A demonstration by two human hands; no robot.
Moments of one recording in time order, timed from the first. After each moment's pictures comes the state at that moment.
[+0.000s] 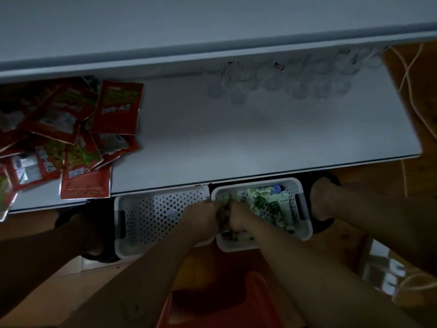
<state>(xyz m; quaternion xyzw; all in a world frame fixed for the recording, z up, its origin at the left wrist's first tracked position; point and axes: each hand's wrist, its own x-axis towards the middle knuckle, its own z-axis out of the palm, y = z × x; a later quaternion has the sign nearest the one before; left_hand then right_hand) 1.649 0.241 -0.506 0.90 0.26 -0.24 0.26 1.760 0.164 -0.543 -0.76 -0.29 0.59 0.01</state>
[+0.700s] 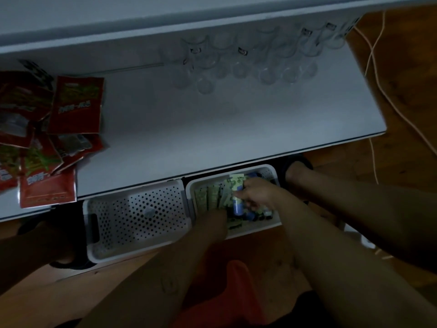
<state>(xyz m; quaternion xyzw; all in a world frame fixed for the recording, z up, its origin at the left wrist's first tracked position) 1.699 0.168 -0.543 0.85 0.22 -0.38 0.30 1.855 0.114 -0.498 -0.75 -0.16 0.62 0.15</state>
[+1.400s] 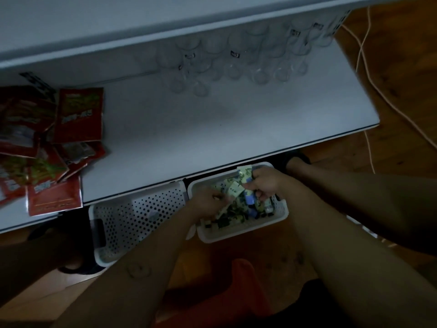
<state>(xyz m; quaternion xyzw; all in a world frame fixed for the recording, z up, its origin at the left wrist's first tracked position) 1.704 0.215 -0.516 0.73 0.33 -0.26 0.54 1.872 0.109 -0.479 -0.77 -0.16 0.59 0.15</state>
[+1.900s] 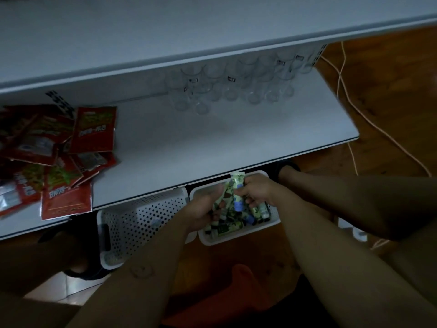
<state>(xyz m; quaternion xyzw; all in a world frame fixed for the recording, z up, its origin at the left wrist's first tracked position) 1.688 0.209 -0.484 0.43 0.37 -0.13 0.81 1.843 0.107 -0.448 -0.77 -0.13 0.57 0.25</state>
